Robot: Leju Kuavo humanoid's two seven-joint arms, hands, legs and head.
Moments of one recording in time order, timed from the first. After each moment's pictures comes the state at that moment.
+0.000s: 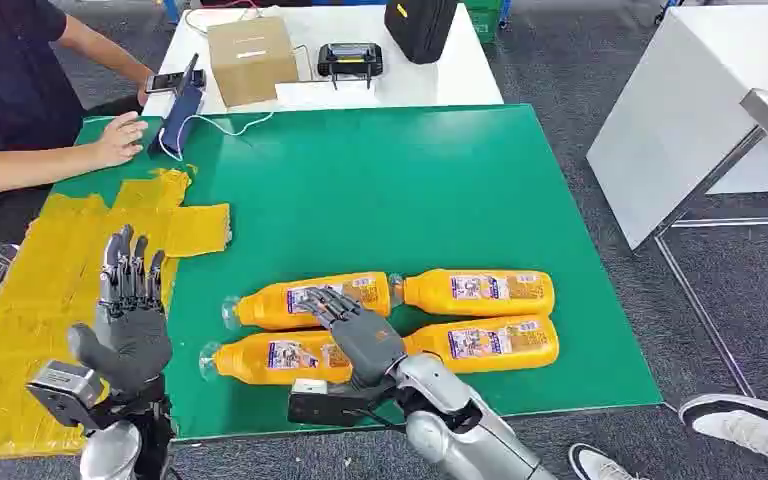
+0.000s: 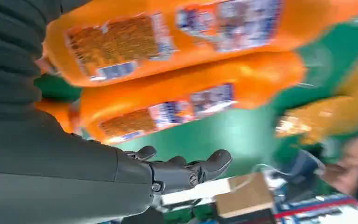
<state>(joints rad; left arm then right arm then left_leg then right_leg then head) 0.03 -0.18 0.05 -1.65 -0.17 -0.04 -0.56 -0.32 0.05 0.81 -1.23 0.84 -0.06 0.04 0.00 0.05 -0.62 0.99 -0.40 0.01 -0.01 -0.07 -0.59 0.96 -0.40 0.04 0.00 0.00</state>
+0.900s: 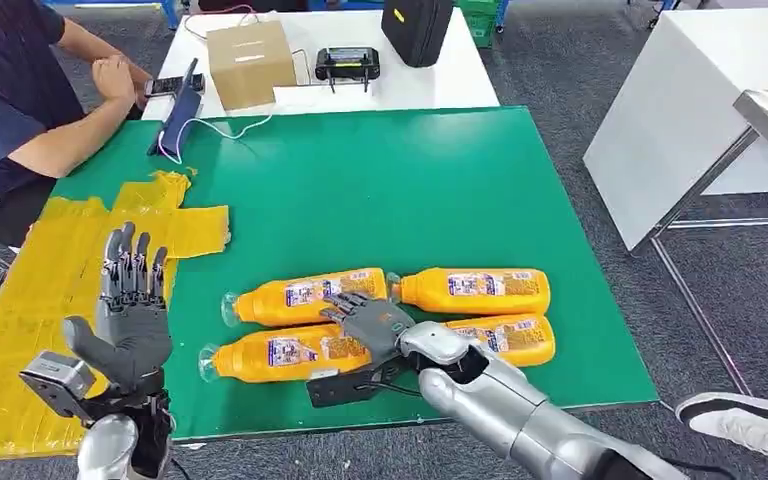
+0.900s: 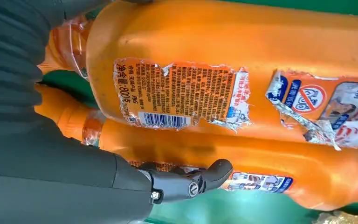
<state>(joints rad) 0.00 -0.18 0.08 -1.61 -0.12 -0.10 -0.54 -0.57 -0.02 1.04 -1.00 0.71 0.20 0.06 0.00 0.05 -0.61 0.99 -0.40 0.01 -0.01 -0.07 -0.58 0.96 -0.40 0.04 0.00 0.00</state>
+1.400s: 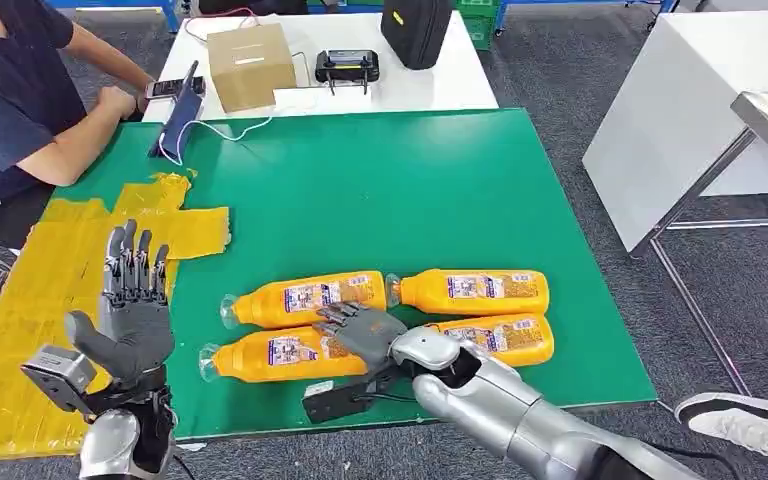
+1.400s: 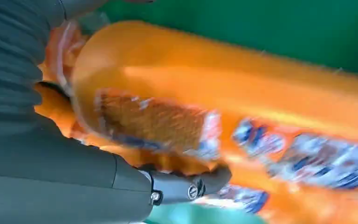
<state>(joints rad) -0.03 -0.18 0.07 -1.58 -0.10 -0.10 -0.54 -0.59 -0.01 1.14 -0.97 0.71 0.21 0.06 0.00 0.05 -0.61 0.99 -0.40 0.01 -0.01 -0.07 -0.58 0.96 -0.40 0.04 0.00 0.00</state>
